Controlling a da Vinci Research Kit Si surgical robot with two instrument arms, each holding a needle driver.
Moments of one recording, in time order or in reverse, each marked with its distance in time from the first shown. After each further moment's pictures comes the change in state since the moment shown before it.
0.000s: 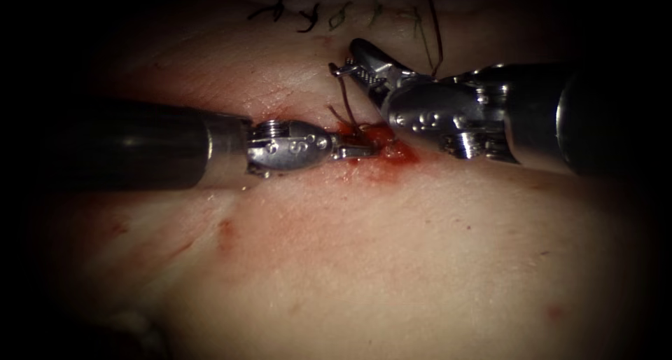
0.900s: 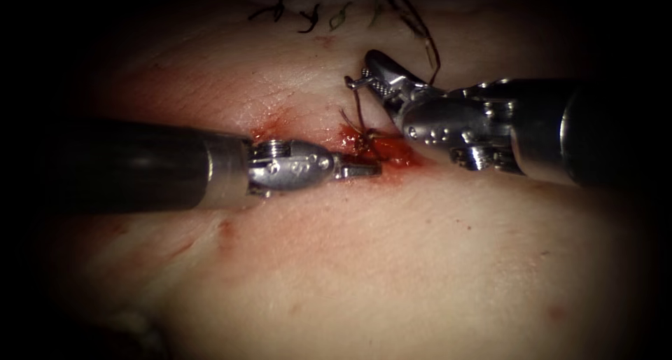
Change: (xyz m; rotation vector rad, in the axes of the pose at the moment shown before) right arm -0.002 0.000 -0.001 -0.024 -0.012 -0.083; left arm 0.000 0.002 0.000 0.007 -0.003 0.001
